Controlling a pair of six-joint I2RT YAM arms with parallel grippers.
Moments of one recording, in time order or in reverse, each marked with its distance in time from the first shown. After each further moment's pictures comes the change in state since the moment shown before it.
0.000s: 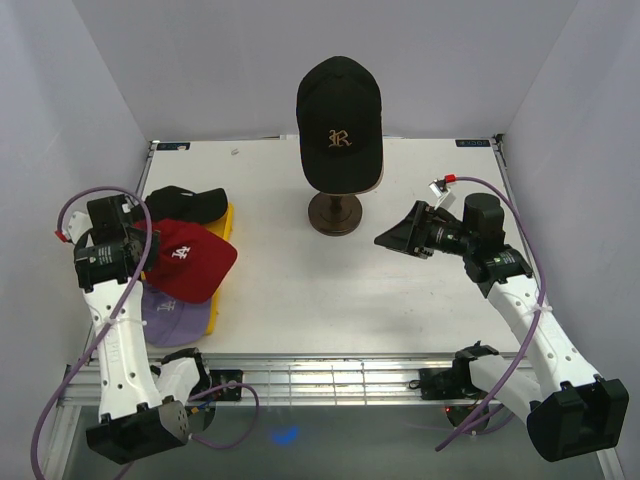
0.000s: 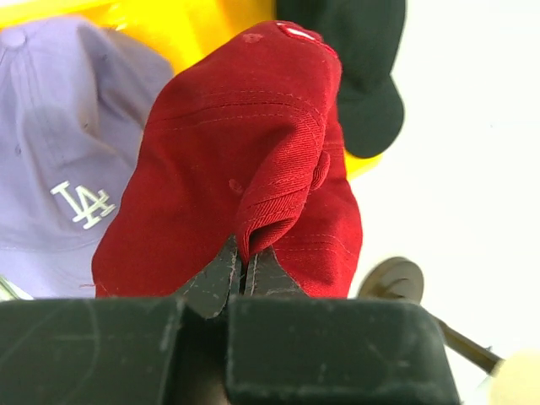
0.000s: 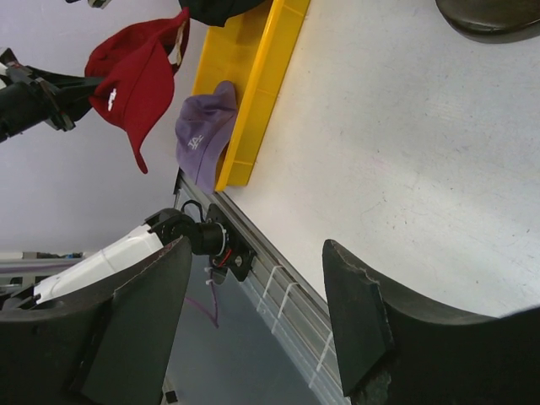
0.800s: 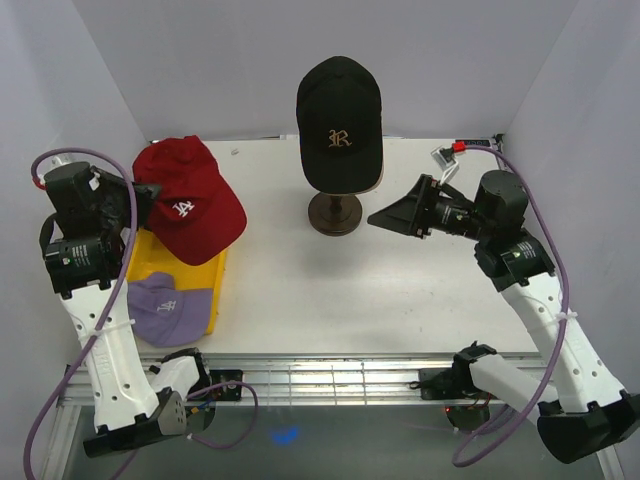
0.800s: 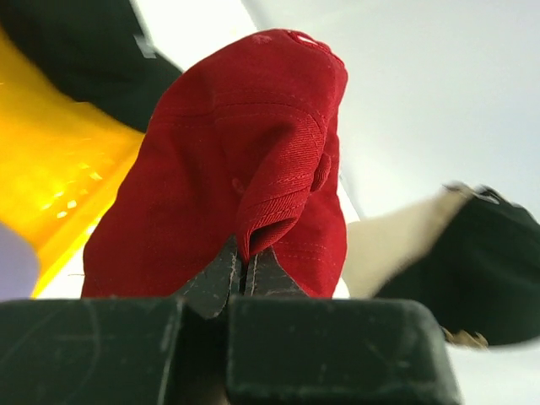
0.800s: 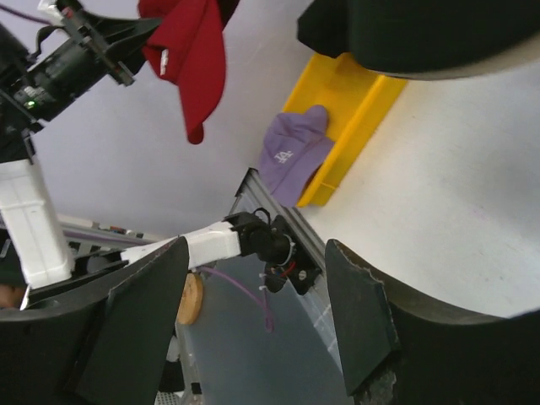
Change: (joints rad) left arm 0.000 0.060 0.356 0.075 0.313 0.065; right arm 0.072 -0.020 0.232 -0.021 -0.035 0.111
